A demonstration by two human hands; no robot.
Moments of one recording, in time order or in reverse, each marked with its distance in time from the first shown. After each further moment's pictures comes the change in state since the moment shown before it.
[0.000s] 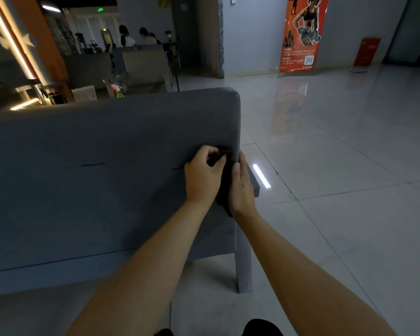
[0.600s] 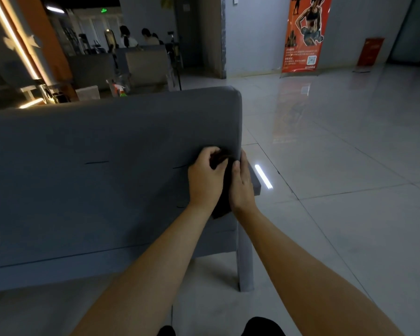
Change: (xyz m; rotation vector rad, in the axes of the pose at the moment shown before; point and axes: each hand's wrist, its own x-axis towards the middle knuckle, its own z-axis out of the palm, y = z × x) left_hand -0.014 -0.005 -0.003 -0.011 -0.019 -0.048; right_hand 0.001 0.002 0.002 0.015 -0.016 0.019
